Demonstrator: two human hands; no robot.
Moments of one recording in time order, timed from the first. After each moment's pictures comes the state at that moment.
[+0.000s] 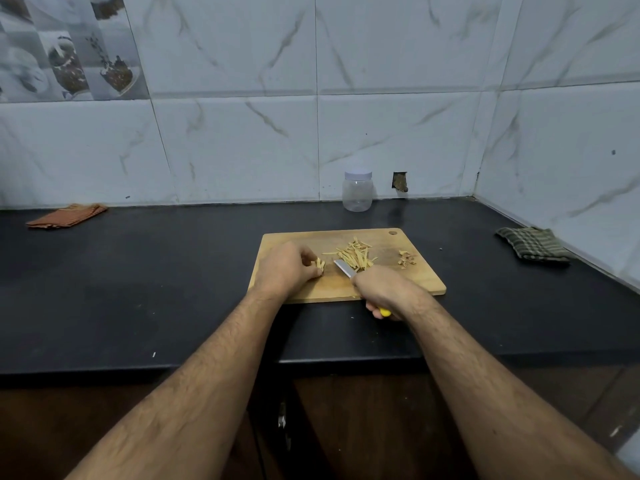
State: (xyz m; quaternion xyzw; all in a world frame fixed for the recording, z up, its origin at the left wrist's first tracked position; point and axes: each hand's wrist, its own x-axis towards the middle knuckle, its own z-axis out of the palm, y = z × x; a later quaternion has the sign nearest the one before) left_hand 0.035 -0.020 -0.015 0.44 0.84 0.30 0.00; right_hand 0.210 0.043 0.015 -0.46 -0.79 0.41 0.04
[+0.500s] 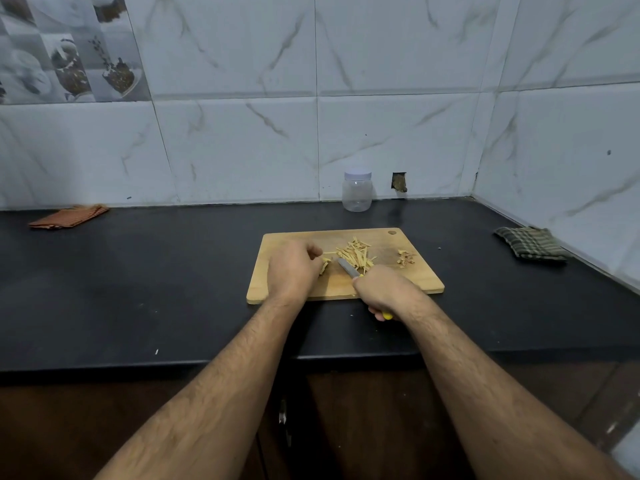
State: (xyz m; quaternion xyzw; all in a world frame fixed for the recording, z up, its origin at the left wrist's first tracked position) left_hand 0.068 -0.020 -0.012 0.37 0.84 0.40 -0.05; right_hand 0.213 0.038 0.013 -0.46 -0.83 0.30 0.04
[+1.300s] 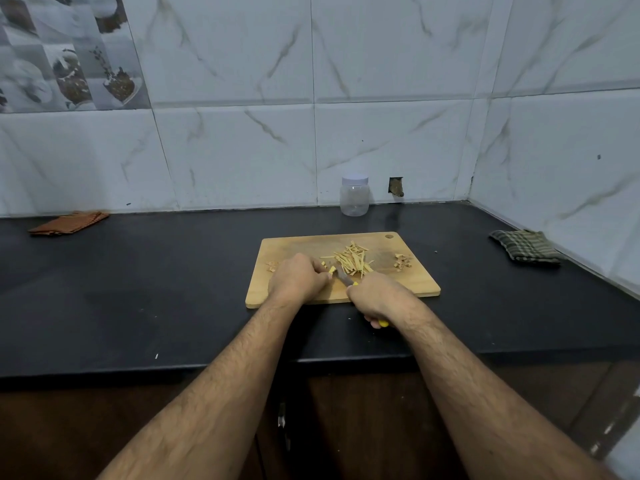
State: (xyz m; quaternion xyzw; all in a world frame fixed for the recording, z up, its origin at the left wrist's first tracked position) left_hand 0.070 -0.020 -0.010 0.40 0.87 0.30 0.07; right_hand 0.213 0.032 0.011 -0.46 -0.85 0.26 0.01
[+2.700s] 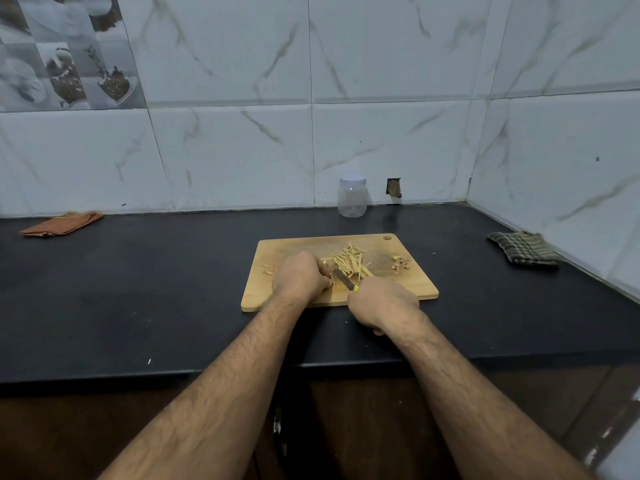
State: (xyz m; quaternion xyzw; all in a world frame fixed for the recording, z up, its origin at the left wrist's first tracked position) left_hand 0.080 -0.010 -0.001 0.40 0.88 0.27 0.06; right_hand 0.219 0.020 0.016 -0.48 -0.86 0.17 0.02
